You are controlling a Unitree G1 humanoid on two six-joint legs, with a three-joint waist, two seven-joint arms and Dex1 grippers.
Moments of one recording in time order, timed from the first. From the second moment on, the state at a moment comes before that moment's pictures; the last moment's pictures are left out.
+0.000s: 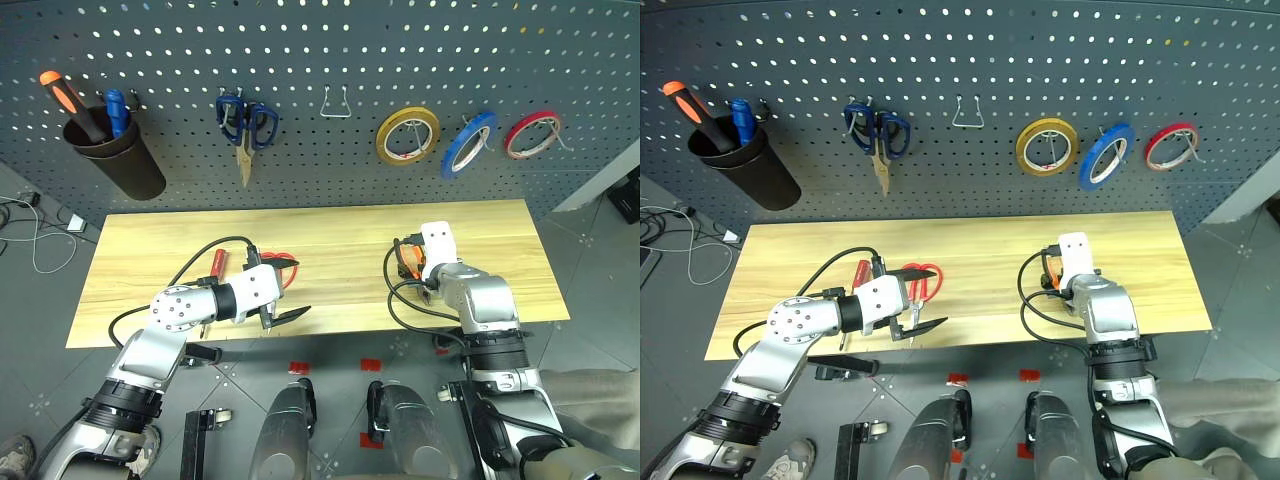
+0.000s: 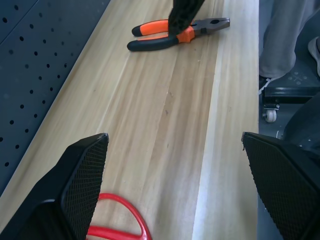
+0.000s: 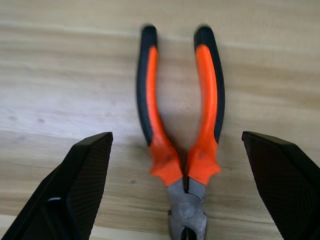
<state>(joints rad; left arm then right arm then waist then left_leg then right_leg) -0.27 0.67 -0.16 0.04 -0.05 -0.12 -0.93 -0.61 -0.10 -0.07 0.20 -0.04 1.03 0.15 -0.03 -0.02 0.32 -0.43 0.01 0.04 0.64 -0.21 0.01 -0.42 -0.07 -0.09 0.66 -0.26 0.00</state>
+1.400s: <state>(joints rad) -0.22 0.51 0.15 -0.28 -0.40 0.37 -0.58 -0.98 0.12 0.16 0.05 -0.08 0.27 -0.02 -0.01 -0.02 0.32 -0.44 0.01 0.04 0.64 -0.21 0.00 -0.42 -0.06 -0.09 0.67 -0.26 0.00</state>
